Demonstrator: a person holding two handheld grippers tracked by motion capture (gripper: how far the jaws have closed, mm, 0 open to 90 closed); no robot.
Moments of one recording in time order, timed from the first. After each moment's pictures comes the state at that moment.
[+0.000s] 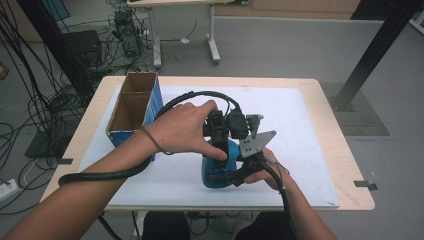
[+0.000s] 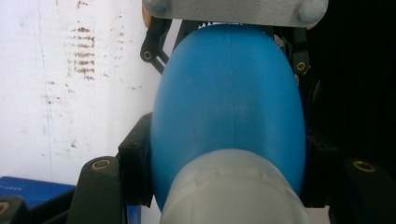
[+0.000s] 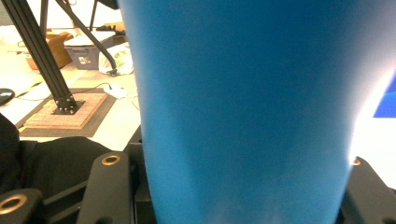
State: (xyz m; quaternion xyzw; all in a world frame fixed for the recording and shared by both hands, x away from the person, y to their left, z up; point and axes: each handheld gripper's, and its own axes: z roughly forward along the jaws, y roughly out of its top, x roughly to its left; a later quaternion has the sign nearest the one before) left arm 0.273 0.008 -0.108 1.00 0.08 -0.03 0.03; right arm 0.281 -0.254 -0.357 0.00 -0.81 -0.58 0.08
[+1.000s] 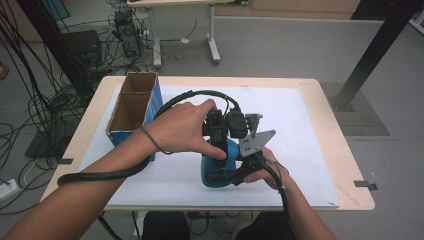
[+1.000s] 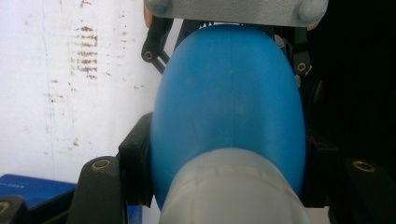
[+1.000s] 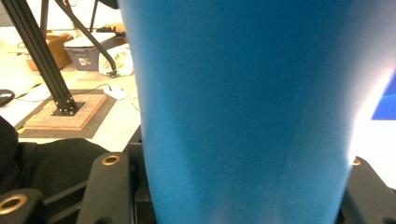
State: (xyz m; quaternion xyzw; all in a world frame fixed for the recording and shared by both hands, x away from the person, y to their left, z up) left arm 0.273 0.010 -0.107 1.00 0.08 -0.03 0.03; right arm 0.283 -0.253 -0.358 0.00 -0.81 -0.58 0.08
